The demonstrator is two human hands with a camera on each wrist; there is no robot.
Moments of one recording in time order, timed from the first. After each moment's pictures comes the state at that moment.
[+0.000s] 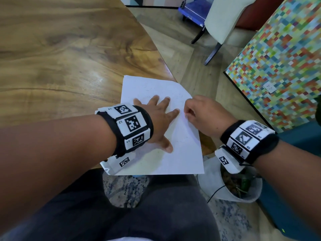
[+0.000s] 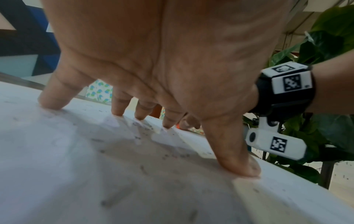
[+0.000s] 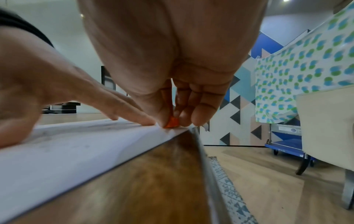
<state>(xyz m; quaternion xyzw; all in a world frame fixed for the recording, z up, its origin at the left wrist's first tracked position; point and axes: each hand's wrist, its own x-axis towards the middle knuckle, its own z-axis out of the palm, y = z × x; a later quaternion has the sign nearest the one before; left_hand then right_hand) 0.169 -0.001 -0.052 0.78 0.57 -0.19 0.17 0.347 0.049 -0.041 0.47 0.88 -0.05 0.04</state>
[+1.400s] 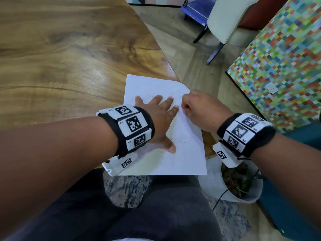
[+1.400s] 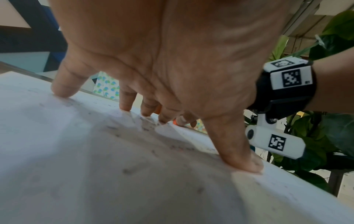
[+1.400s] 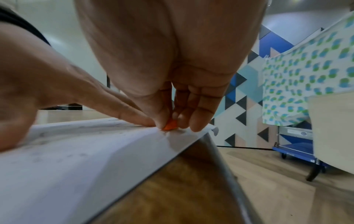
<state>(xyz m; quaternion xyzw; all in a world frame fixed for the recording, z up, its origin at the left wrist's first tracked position) 0.161 -0.002 -0.058 0.79 0.57 -0.16 0.17 0.329 0.062 -0.042 0.45 0.89 -0.04 0.07</state>
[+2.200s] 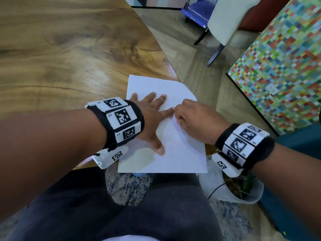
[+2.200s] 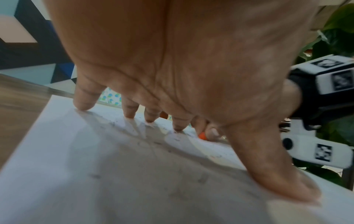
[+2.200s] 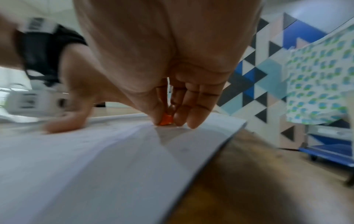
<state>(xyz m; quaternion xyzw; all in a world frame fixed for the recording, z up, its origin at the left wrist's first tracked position) 0.134 -0.002 -0.055 0.79 0.55 -0.20 0.18 0.323 0.031 -0.048 0.39 0.92 -0.05 0.07</state>
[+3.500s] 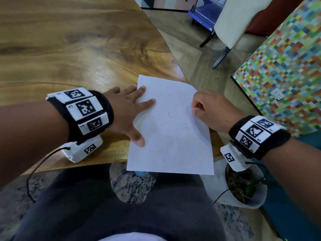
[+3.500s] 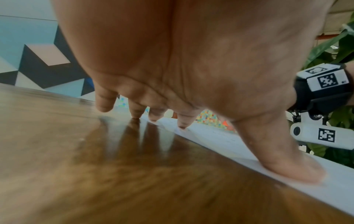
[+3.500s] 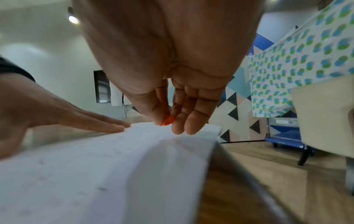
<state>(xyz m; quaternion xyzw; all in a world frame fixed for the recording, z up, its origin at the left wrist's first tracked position) 0.060 -0.017 -0.058 0.77 0.58 -0.22 0.15 0.329 0.059 -0.036 0.48 0.87 -0.10 0.03</state>
